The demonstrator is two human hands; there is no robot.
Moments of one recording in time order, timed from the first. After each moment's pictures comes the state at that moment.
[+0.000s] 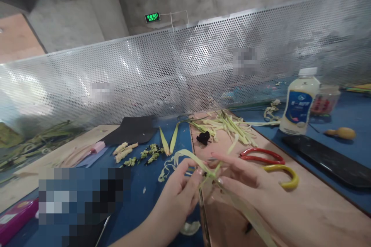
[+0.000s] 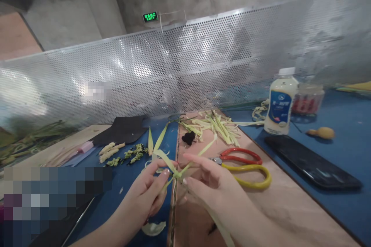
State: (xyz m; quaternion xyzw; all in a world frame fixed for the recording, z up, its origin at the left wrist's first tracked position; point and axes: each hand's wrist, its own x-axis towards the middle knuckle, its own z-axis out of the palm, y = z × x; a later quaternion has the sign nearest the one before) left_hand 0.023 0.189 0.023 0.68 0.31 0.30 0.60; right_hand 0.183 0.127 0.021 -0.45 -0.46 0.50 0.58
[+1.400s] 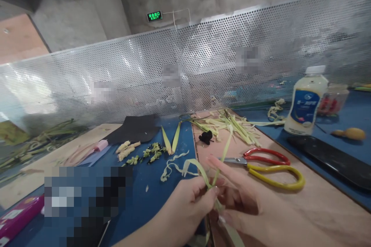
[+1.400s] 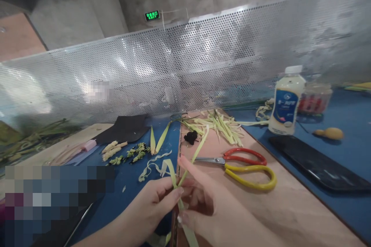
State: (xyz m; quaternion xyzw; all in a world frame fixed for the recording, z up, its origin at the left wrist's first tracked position) left_hand 0.026 0.180 0.028 0.77 0.26 0.23 0.54; right_hand 0.181 0.112 0.021 -0.50 -0.56 0.44 0.49
